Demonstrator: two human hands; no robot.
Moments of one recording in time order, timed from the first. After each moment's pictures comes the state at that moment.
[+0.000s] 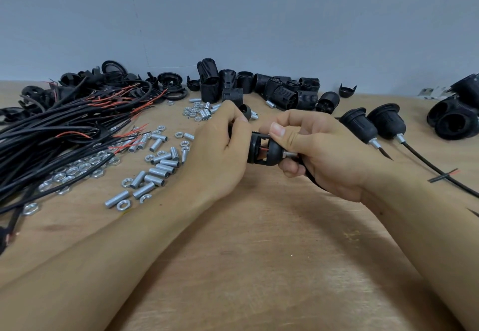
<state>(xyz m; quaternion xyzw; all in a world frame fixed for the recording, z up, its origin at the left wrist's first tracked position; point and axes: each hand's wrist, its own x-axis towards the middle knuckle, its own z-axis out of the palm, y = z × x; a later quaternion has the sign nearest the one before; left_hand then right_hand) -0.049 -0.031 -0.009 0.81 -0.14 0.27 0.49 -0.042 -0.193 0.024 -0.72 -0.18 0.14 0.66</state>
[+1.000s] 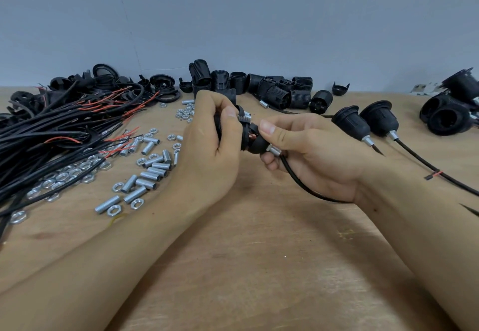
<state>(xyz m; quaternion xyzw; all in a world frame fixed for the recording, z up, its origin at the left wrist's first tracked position) -0.051 -0.035 -0.007 0.77 -0.18 0.36 0.49 -0.043 -0.189 0.025 -0.66 -0.15 0.17 0.71</state>
